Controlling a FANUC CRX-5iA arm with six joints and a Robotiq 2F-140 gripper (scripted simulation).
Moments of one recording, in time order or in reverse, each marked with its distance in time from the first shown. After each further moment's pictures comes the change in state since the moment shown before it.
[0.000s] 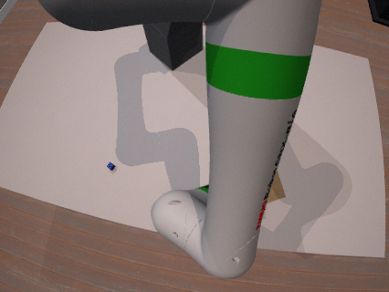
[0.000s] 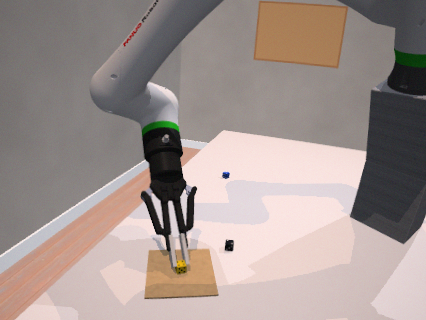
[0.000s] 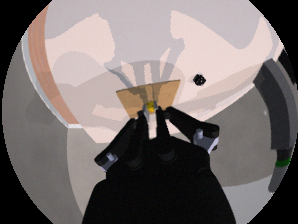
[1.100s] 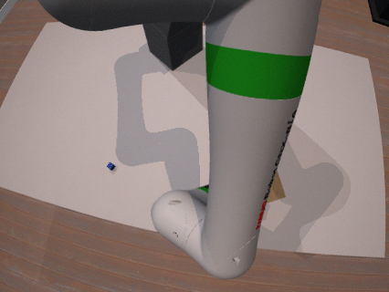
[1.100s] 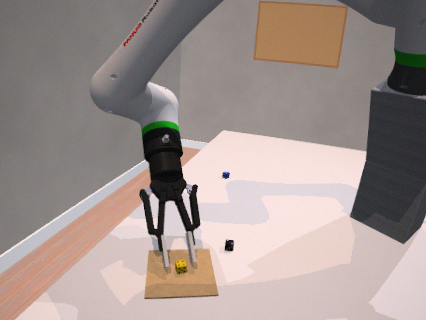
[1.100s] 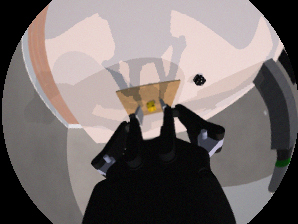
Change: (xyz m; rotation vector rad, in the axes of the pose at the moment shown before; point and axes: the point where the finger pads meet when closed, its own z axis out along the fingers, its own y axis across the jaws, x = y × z) arm 0.000 0.000 0.000 0.000 0.000 0.000
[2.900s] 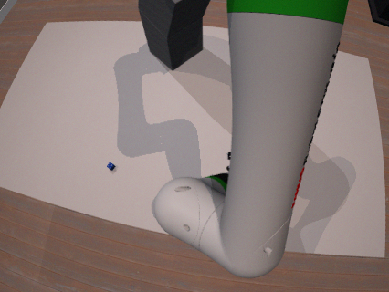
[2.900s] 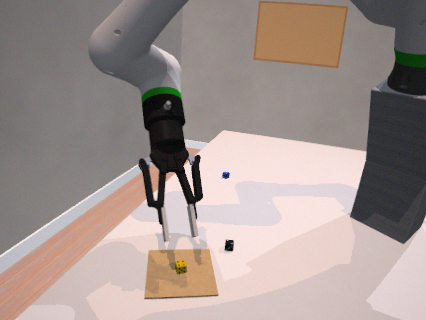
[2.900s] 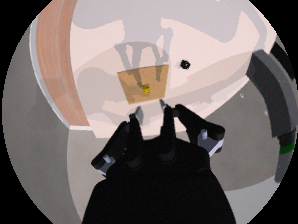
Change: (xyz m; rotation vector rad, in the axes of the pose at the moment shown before) arm -0.050 0.001 -0.047 -0.007 0.078 0.003
